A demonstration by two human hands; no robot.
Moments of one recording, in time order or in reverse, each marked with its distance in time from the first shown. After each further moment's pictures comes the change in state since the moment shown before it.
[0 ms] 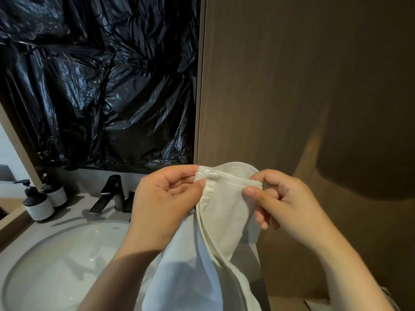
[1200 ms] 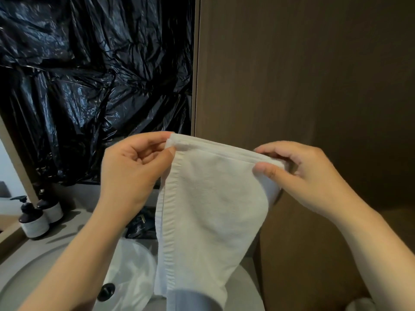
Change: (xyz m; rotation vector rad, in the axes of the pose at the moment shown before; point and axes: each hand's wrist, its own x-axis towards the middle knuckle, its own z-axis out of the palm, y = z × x) left_hand 0.043 0.038 -0.024 0.120 0.115 0.290; right_hand 0.031 -0.031 -0.056 -0.470 0.140 -0.280
